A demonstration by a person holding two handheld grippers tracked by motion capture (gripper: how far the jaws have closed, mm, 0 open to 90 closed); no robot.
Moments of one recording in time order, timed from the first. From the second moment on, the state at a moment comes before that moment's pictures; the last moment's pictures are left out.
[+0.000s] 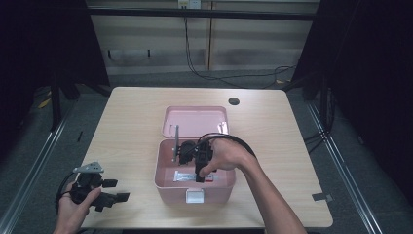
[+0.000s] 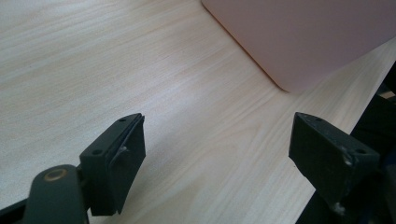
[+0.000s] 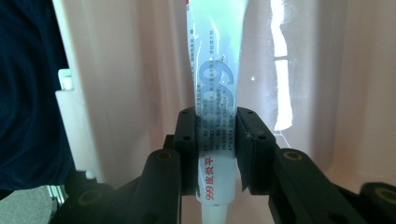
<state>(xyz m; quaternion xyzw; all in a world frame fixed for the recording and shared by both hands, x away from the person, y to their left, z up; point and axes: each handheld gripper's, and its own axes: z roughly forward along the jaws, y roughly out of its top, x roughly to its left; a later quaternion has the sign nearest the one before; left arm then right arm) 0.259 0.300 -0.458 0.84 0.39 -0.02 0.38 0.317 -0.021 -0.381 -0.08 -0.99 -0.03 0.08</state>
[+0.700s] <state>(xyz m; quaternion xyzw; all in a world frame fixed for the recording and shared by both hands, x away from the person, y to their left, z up) 0.259 0.300 -0.458 0.84 0.39 -0.02 0.38 0.320 -0.009 -0.410 -0.07 -0.99 -0.02 0.10</state>
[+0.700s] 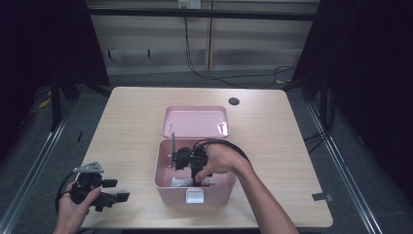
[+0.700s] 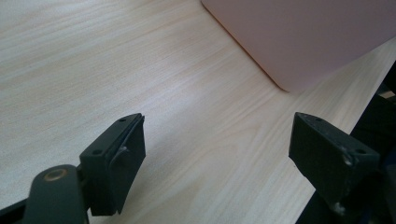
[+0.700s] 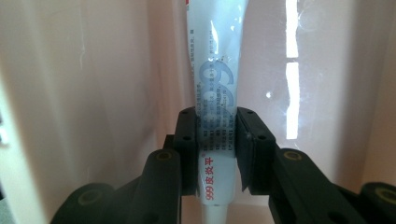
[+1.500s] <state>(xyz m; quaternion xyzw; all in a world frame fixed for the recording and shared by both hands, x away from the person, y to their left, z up) 0.259 0.300 -0.458 0.84 0.39 -0.02 0.38 0.321 0.000 -0.427 -0.06 -0.99 -0.01 0.12</state>
